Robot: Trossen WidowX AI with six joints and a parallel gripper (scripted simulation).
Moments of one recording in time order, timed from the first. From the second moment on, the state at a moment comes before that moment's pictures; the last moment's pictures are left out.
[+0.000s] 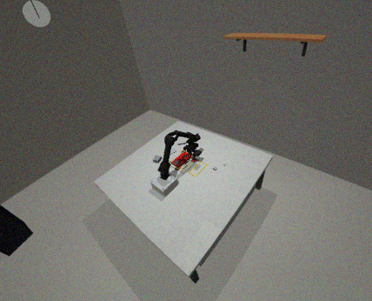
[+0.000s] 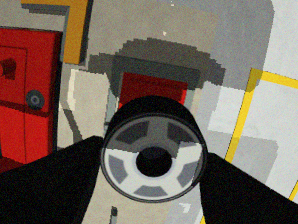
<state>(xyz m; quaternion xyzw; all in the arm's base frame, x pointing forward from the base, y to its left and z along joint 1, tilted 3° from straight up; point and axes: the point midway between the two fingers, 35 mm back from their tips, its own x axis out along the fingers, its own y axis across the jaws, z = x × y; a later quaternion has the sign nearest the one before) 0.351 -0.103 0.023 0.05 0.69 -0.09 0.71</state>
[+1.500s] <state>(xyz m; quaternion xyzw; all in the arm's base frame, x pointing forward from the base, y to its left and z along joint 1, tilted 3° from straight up) 0.345 -0.105 0.063 0.05 0.69 -0.09 0.71</state>
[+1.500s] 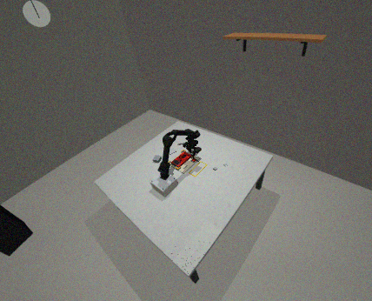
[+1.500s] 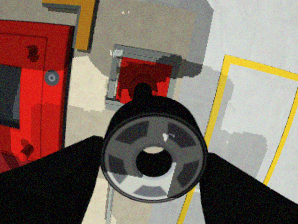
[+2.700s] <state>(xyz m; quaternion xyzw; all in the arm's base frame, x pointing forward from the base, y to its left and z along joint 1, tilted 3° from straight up) 0.271 -0.191 0.056 0.05 0.69 -0.10 0.71</state>
